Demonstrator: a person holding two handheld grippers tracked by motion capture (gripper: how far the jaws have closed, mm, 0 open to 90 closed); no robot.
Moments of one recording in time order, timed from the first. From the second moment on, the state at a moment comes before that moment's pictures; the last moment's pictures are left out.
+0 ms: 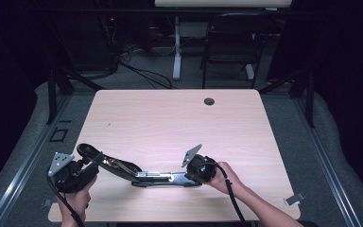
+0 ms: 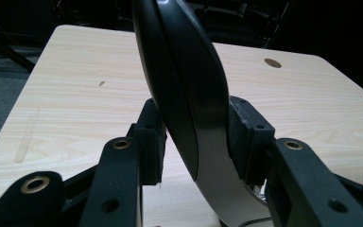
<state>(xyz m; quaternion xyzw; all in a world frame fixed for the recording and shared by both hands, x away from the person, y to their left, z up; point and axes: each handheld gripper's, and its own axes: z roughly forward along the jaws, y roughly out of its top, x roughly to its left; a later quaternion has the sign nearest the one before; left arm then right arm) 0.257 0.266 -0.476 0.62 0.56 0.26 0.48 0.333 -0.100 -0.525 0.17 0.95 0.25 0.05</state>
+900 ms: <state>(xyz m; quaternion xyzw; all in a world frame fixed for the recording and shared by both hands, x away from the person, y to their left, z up) 0.262 0.260 -0.484 0.63 0.57 0.21 0.48 0.336 -0.094 -0.540 0.17 0.96 0.21 0.05</state>
